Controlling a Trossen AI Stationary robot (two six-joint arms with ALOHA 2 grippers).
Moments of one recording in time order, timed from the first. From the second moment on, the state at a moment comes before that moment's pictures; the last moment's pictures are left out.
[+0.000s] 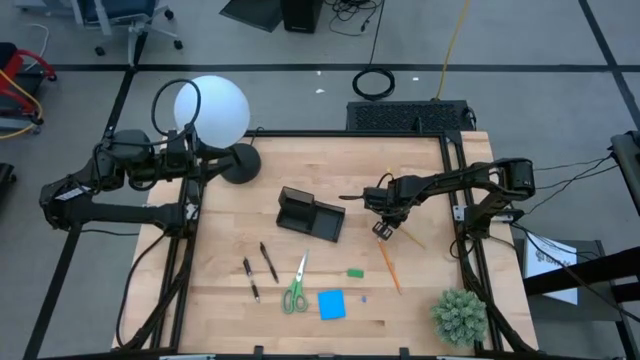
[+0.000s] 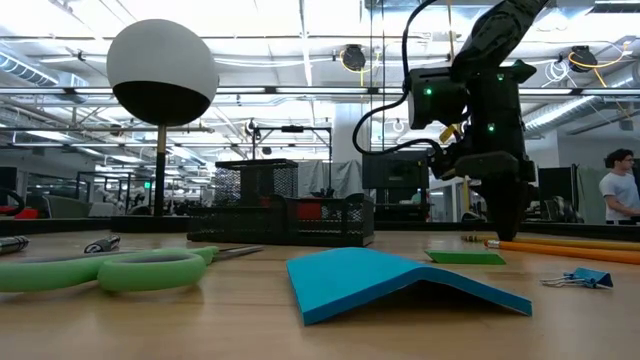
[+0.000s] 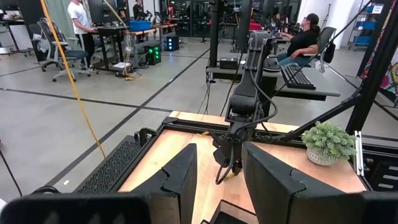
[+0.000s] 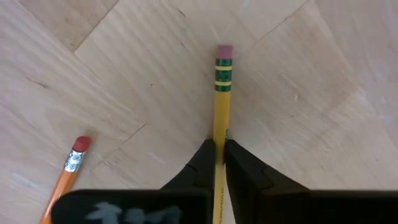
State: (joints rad) left arm 0.17 0.66 1.07 -0.52 -0.03 -0.03; right arm -0.15 1.64 0.83 -0.79 0.00 0.55
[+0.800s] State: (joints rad) left arm 0.17 0.66 1.07 -0.52 -0.03 -0.03; right arm -0.16 1.64 0.83 -0.79 -0.02 0.51
